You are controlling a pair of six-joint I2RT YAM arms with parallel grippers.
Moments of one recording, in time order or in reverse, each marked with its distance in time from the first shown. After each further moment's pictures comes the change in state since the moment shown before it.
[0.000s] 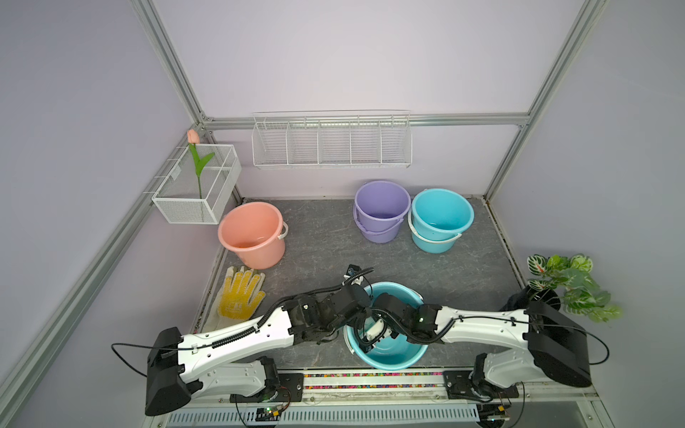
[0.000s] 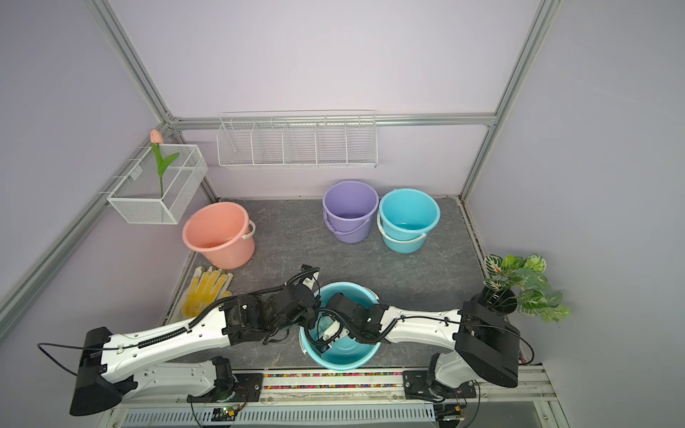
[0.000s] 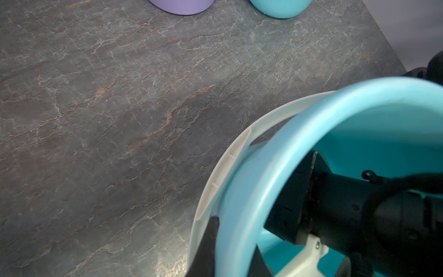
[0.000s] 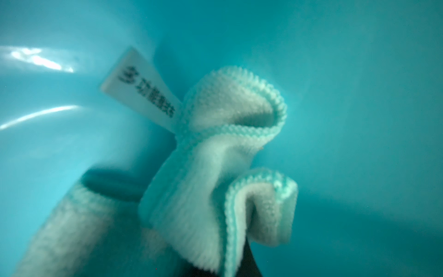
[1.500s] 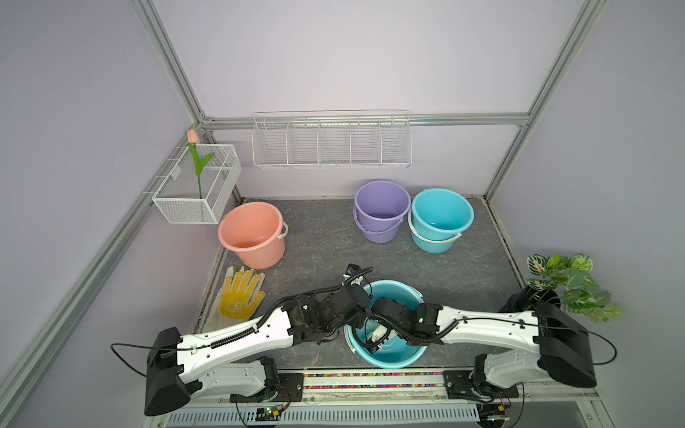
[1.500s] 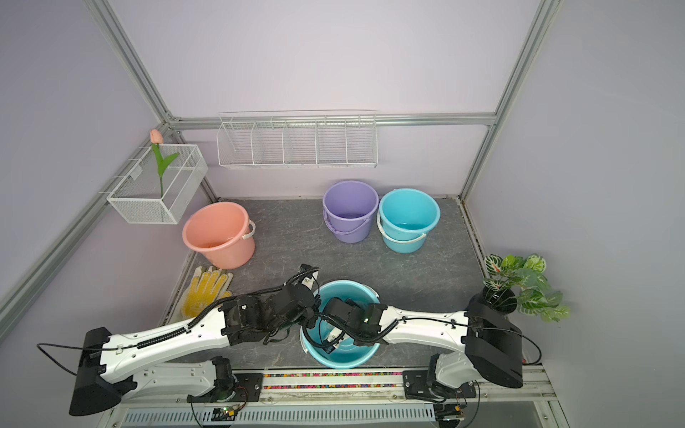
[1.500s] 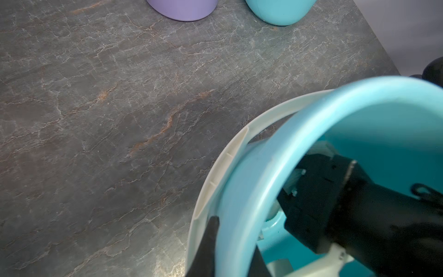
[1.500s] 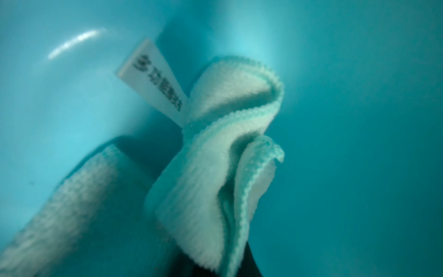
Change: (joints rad) left arm -0.002 -0.003 -0.001 0.008 -0.018 -0.009; right arm 0.050 0.014 0.077 -0.238 0.192 0.023
